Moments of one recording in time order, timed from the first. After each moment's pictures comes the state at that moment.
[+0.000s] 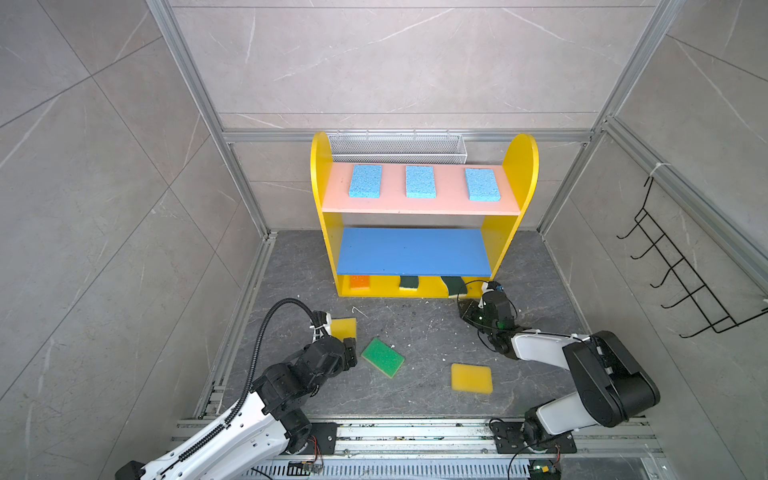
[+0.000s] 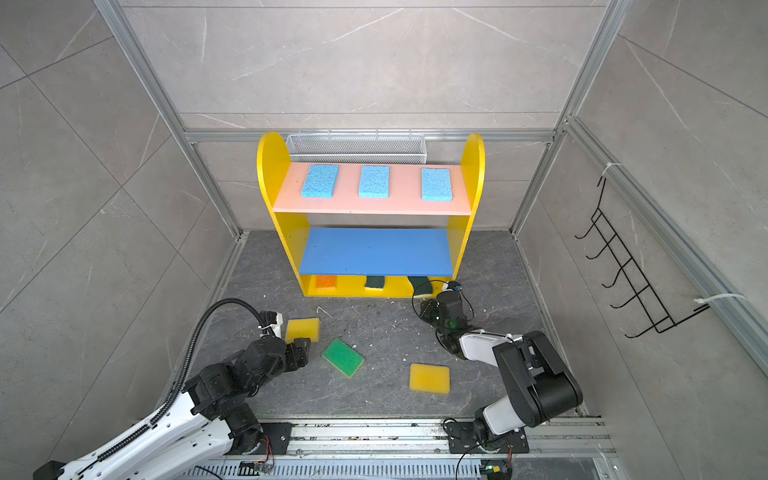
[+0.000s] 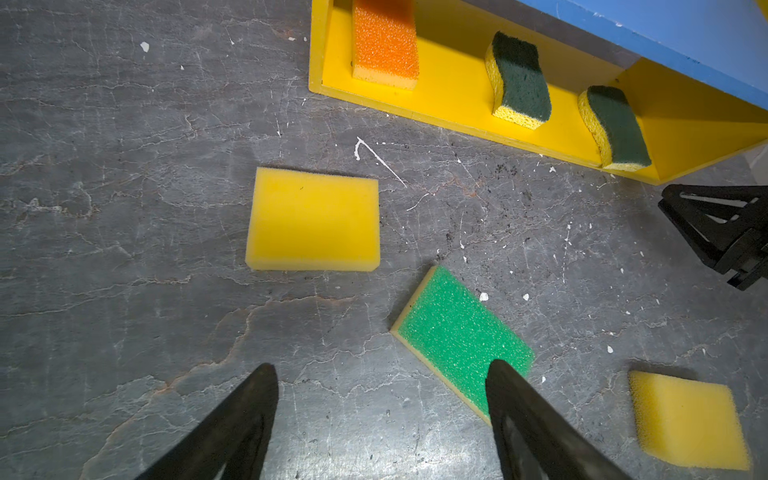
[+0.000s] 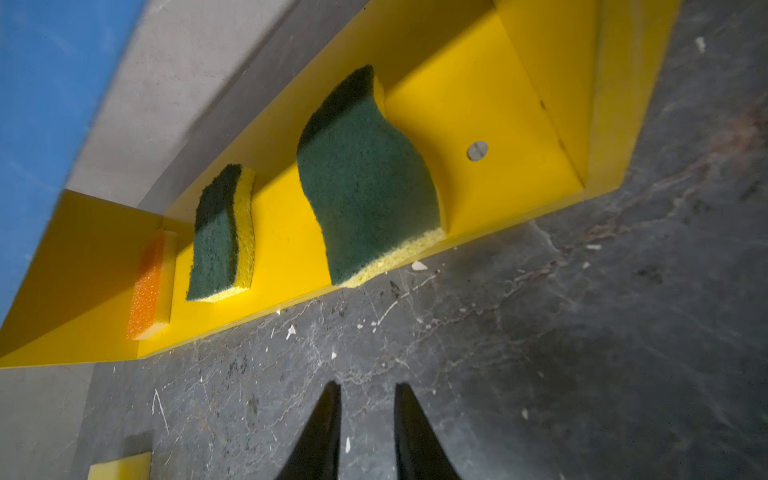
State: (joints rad) left arm -0.85 0.64 0.55 -0.73 -0.41 -0.79; right arm 0.33 1.53 0.50 0.44 -0.04 0.80
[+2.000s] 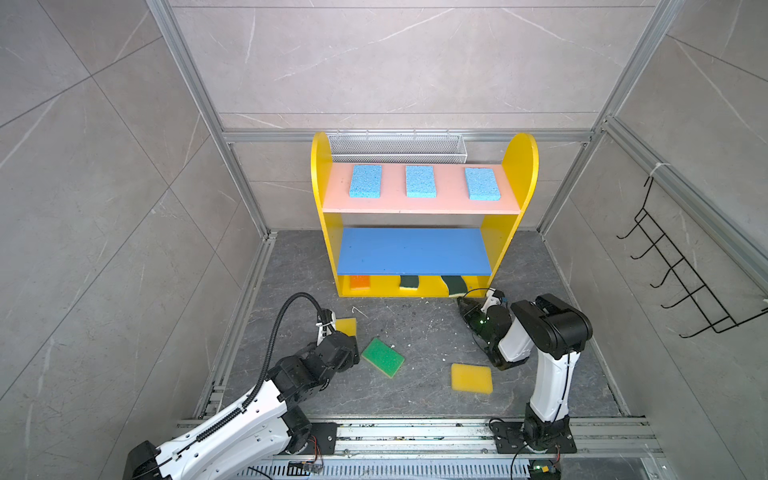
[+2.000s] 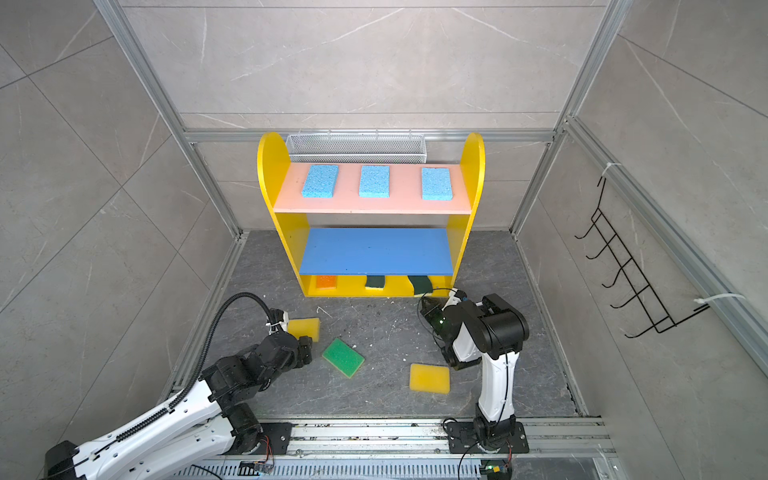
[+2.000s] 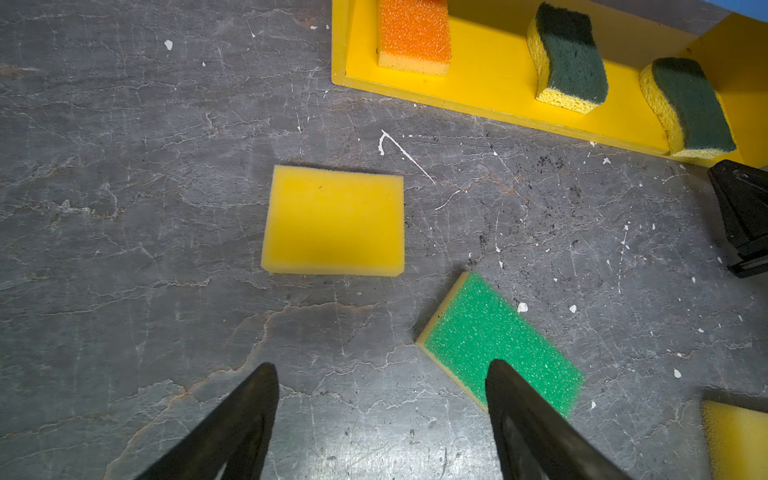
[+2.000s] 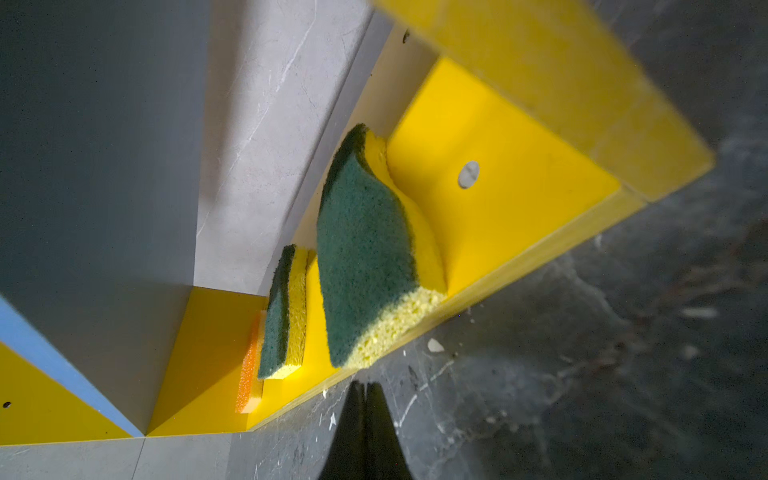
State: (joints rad) left arm -0.85 0.75 0.55 -0.69 -0.46 -0.79; right arm 0.27 2.02 0.40 1.37 -0.12 1.11
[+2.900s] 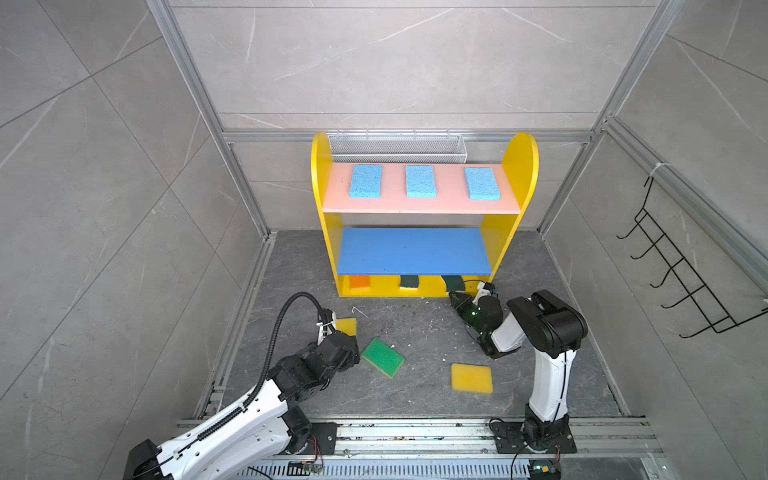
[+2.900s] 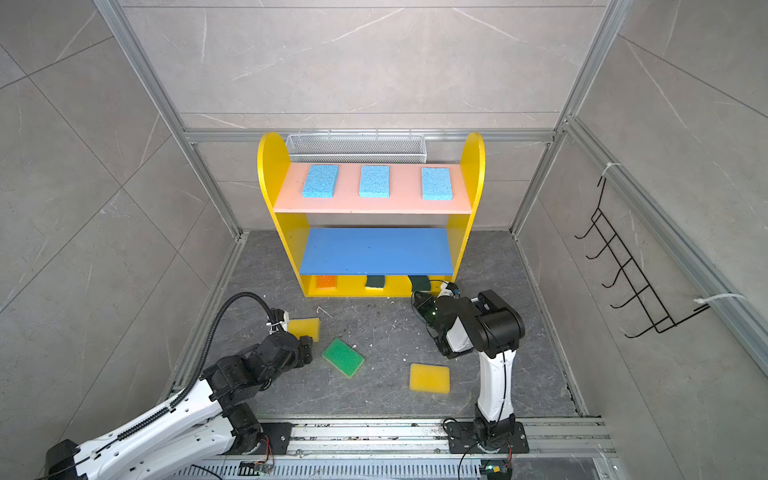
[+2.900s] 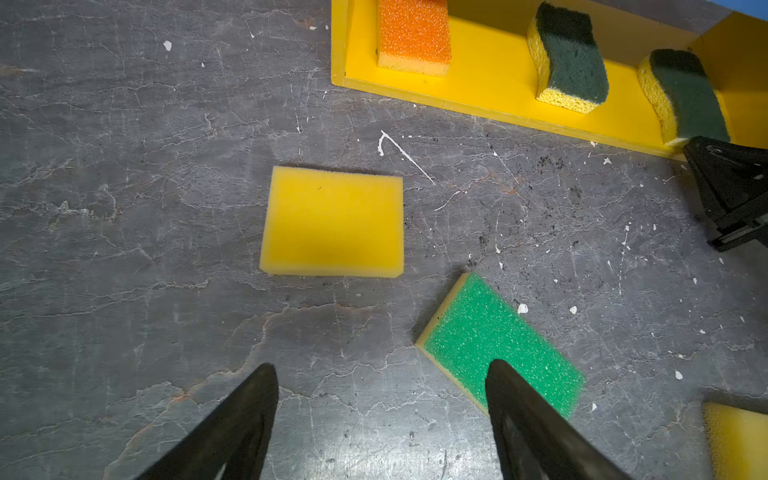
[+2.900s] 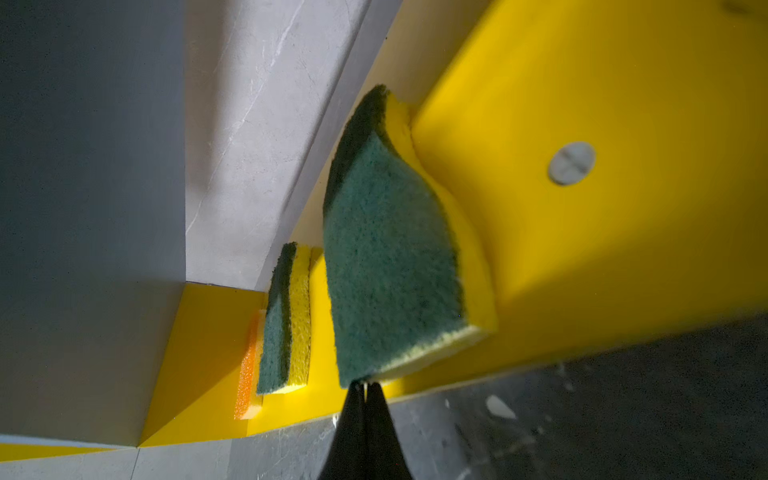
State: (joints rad) left arm -0.85 0.75 0.55 -0.69 -0.47 -0.79; right arm 0.30 2.04 0.55 1.20 -0.14 1.11
